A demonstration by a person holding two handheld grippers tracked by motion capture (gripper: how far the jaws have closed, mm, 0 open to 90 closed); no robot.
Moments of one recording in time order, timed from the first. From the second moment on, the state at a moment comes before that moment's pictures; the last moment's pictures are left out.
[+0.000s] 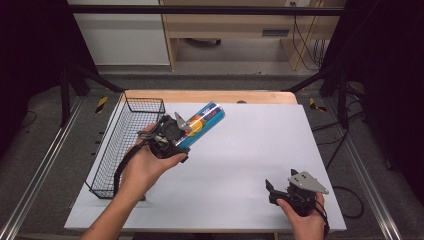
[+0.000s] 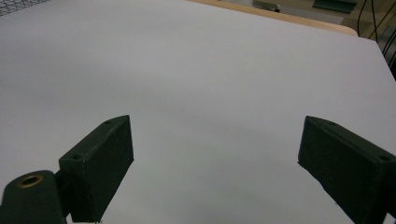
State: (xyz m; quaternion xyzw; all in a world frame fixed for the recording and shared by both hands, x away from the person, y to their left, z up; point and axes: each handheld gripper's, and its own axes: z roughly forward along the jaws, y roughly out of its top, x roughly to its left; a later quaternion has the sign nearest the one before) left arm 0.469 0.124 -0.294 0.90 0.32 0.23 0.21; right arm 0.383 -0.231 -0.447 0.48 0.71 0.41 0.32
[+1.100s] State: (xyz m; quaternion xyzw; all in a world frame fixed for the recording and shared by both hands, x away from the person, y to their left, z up) left arm 0.487 0.218 -0.309 0.85 0.44 0.24 0.15; right arm 0.386 -0.230 -0.448 0.47 0.72 0.40 0.32
